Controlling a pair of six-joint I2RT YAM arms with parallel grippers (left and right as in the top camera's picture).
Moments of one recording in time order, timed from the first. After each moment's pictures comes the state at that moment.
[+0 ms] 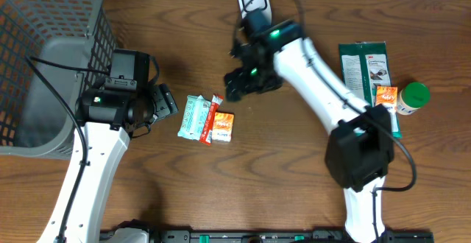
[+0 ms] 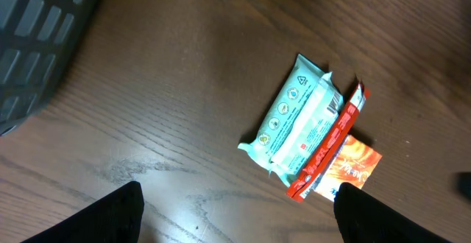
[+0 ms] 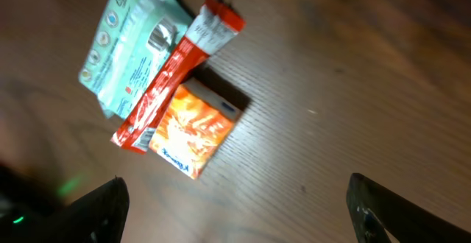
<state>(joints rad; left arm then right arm) -0.12 1.31 1.19 -1.07 -0.05 -0.53 0.56 2.15 1.92 -1.20 -0.29 0.16</state>
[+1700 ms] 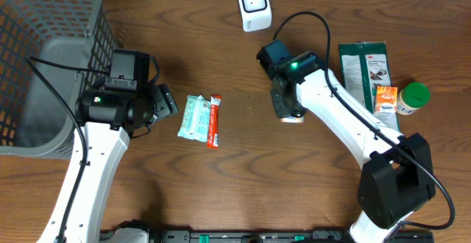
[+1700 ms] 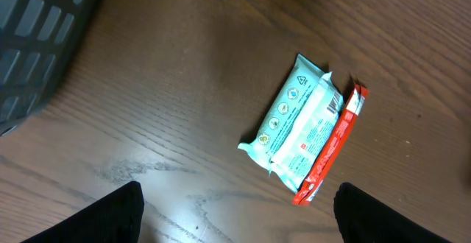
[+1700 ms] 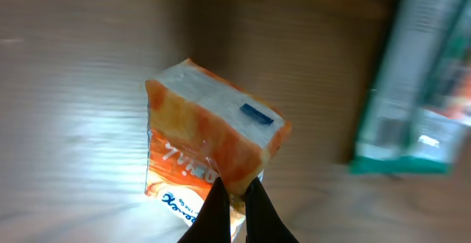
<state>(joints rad) -0.12 1.31 1.19 -1.07 -0.05 -0.53 0.53 1.85 1.49 -1.18 0.34 0.38</state>
